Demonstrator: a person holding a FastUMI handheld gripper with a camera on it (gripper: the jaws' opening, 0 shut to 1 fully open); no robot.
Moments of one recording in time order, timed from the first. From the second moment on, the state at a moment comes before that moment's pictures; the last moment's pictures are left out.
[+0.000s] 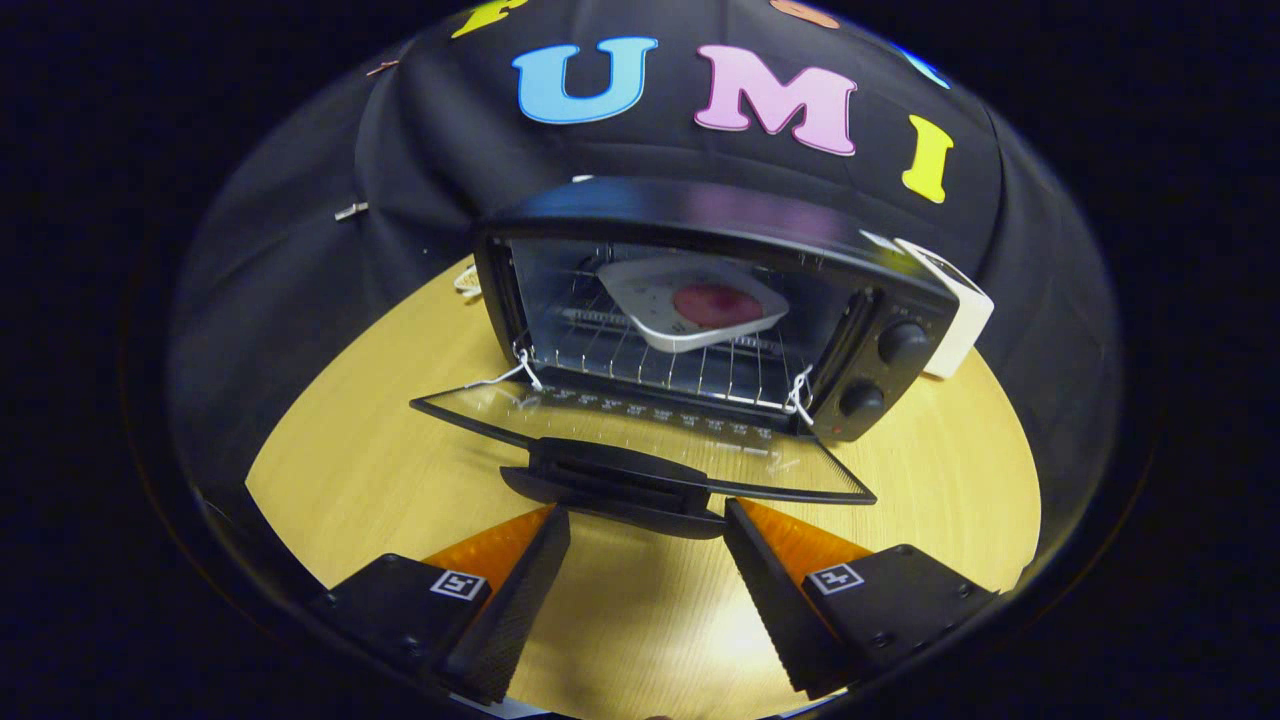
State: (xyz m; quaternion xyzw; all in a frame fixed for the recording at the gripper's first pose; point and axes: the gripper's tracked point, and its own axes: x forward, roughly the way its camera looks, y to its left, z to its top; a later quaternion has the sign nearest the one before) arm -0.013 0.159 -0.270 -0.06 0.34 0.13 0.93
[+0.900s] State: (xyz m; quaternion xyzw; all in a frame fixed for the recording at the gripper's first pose) arm 0.040 0.117 -0.096 -0.04 0.14 0.14 0.98
